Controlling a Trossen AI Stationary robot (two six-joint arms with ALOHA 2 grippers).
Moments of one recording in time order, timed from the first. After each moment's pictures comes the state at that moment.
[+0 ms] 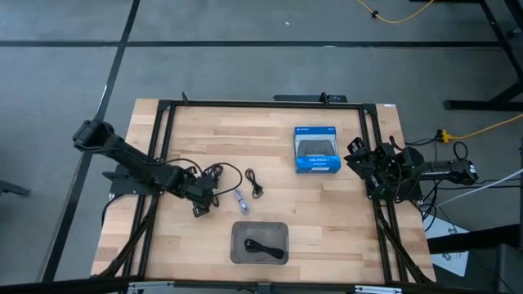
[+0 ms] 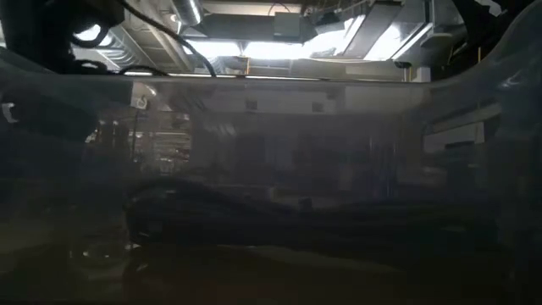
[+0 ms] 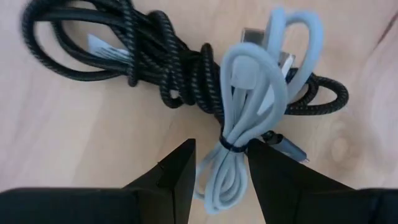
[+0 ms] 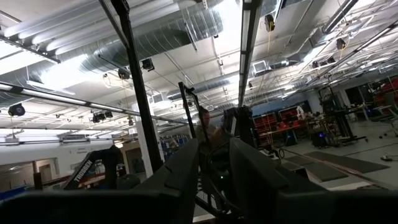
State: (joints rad) left arm -0.38 1.30 0.60 -0.61 -0.22 -0.80; right arm 0.04 0.10 0.01 0.61 -0.05 0.33
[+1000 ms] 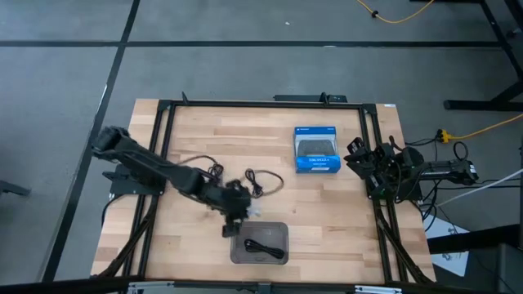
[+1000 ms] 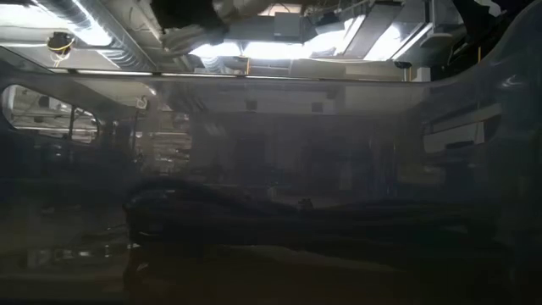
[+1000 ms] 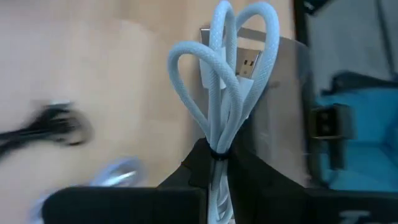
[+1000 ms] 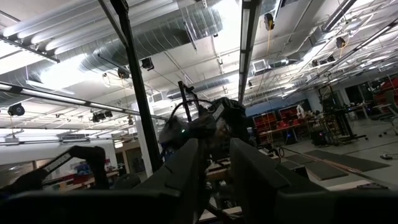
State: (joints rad) left arm -0.38 1.58 1.20 -0.44 -0.04 -0.51; right arm 0.04 0.10 0.01 0.61 -0.05 0.34
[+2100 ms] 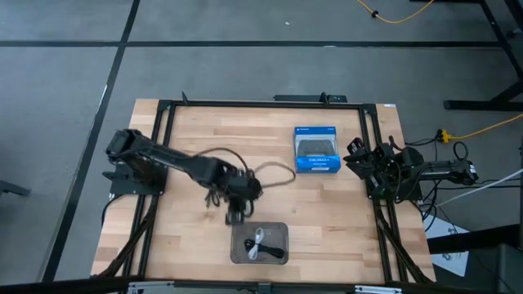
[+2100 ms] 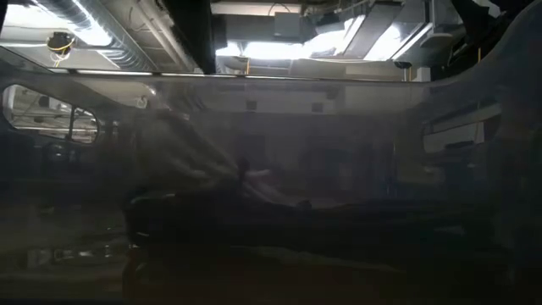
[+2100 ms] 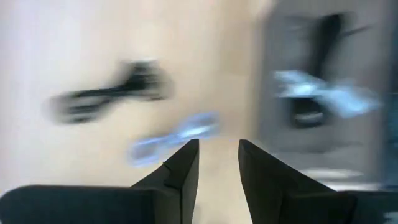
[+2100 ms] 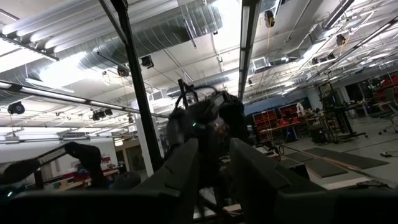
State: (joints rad) left arm -0.24 1.68 1.45 -0.92 -0.02 -0.33; right arm 0.04 0.10 0.01 0.60 -0.06 0.34
